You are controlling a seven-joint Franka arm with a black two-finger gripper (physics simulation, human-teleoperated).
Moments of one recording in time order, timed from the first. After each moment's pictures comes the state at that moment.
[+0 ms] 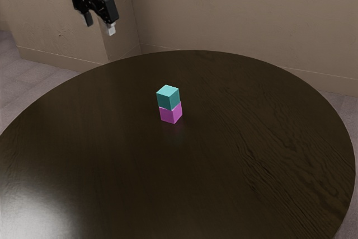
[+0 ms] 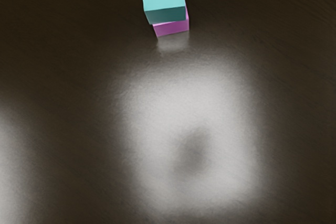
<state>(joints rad) -0.02 0.17 0.04 -1.18 0.05 1.44 0.22</state>
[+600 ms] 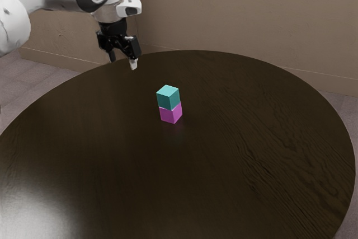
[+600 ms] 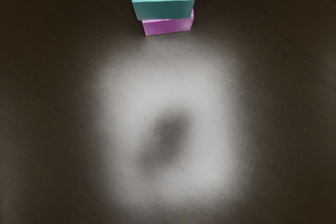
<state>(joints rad) -0.02 0.27 0.06 -1.36 -0.02 1.67 0.18</state>
